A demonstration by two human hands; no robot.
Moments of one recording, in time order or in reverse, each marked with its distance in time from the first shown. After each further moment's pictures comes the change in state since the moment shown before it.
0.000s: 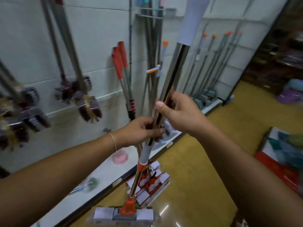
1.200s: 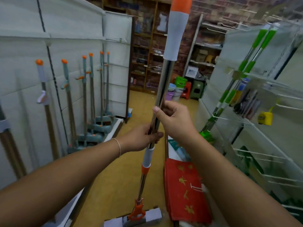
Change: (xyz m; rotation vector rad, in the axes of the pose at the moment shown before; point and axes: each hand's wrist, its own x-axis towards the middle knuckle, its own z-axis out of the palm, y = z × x) left_hand 0.567 0.134 0.353 0.221 -0.566 0.389; right_hand 0.077 0.348 -0.442 -0.048 0.810 0.233
